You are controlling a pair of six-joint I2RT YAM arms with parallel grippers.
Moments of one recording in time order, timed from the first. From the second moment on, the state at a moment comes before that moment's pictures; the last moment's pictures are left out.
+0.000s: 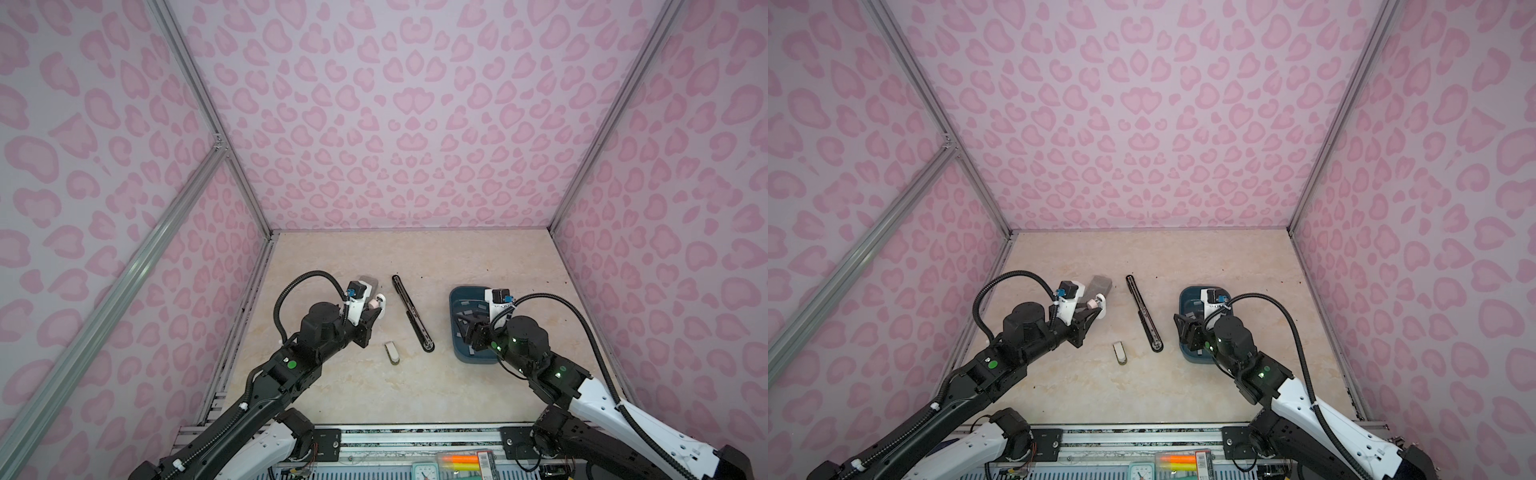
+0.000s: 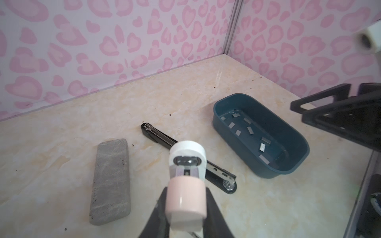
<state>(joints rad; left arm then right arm) -0.62 0.80 0.63 -0.19 0.05 -0.07 0.73 0.73 0.48 -0.08 0.13 0.52</state>
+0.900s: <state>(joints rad) -0.76 0.99 0.65 -0.16 0.20 0.13 0.98 0.71 0.44 0.04 0.12 0.56</state>
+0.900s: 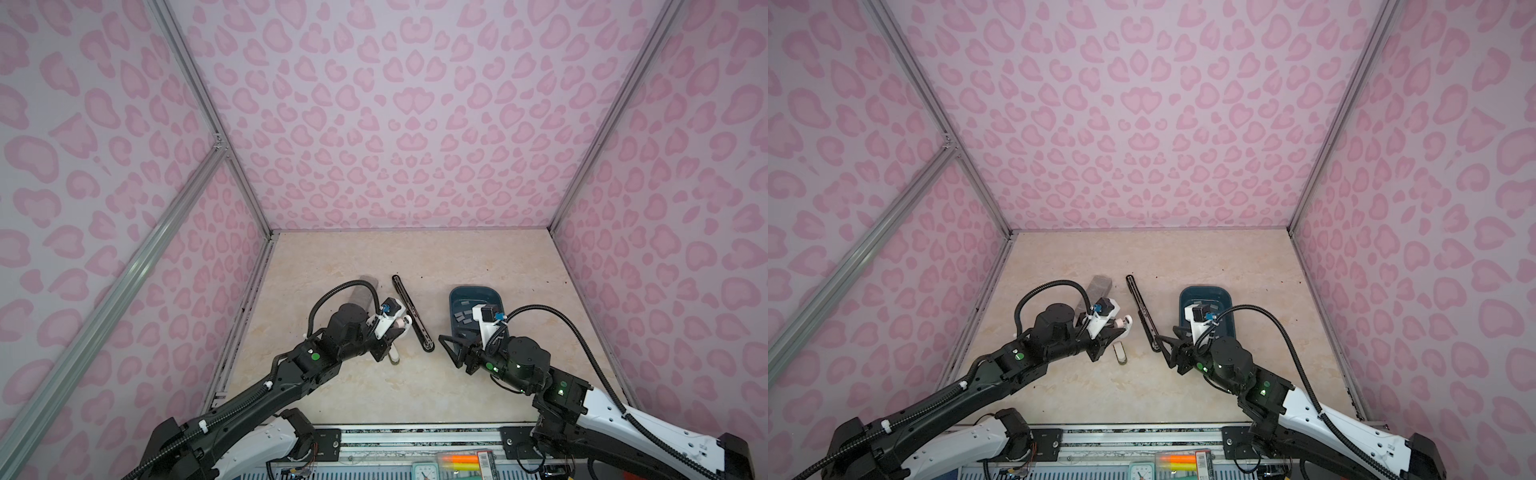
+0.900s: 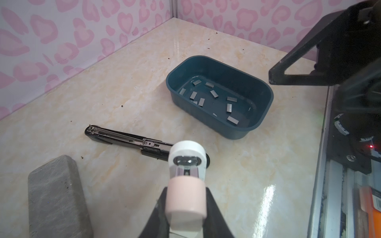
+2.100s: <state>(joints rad) -0.86 1.08 0.72 -0.21 0.28 0.26 1.11 0.99 0.50 0.18 0.39 0.59</state>
